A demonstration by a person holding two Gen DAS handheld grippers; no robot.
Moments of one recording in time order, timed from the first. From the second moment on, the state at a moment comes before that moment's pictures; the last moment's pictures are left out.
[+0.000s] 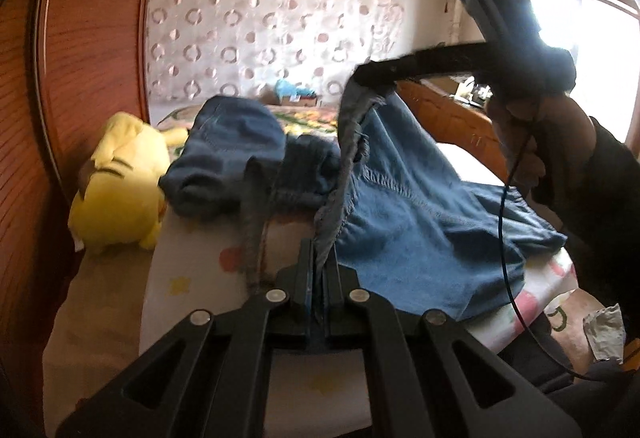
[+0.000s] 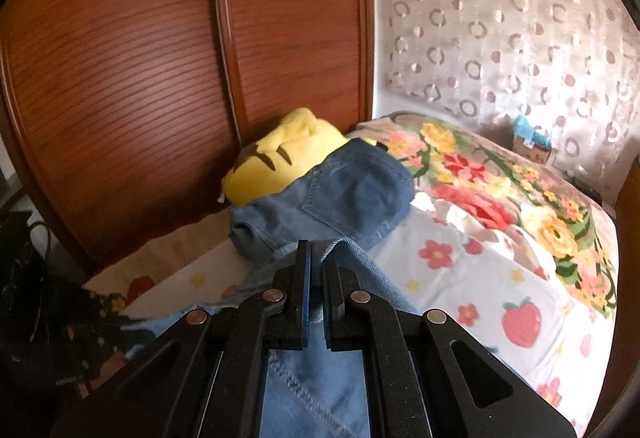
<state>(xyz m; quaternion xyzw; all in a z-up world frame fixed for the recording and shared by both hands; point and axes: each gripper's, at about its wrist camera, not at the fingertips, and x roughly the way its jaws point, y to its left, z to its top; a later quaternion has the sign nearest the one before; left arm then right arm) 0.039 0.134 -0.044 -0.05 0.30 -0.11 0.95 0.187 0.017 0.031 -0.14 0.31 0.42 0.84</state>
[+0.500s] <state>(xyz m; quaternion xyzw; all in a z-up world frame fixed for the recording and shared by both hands) 0.043 0.155 -0.068 -0.07 0.33 -0.07 0.94 0.204 0.052 -0.008 -0.15 0.34 0.39 0.84</state>
